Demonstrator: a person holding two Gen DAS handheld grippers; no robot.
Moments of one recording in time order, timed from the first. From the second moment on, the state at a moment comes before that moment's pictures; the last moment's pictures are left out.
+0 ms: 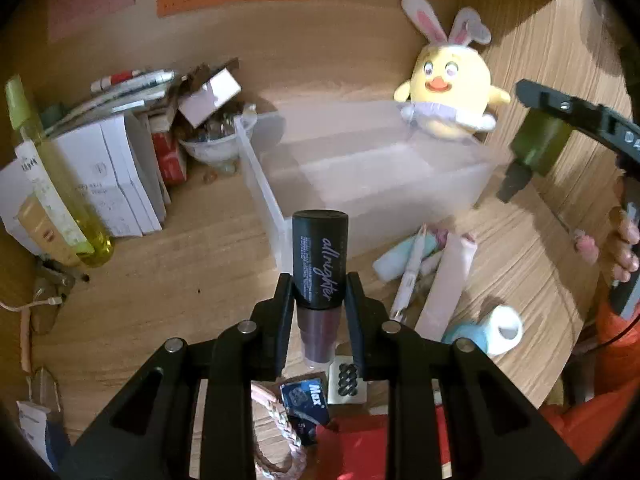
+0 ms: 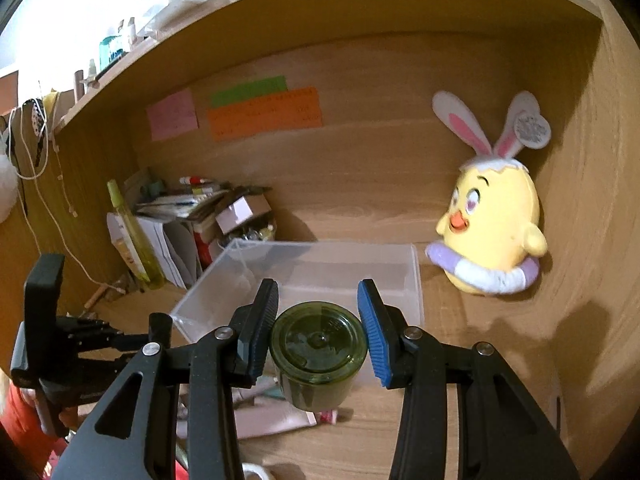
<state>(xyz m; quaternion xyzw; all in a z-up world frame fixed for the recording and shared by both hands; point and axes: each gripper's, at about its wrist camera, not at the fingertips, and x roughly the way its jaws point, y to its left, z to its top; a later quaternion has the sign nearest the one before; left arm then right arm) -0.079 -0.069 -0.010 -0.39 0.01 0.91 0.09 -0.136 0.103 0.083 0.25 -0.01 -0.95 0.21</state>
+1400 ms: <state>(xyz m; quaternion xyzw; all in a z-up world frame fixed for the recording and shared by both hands) -0.206 -0.054 0.001 -0.41 -0.03 0.91 0.08 -0.240 0.057 0.038 0.33 0.04 -0.92 0.22</state>
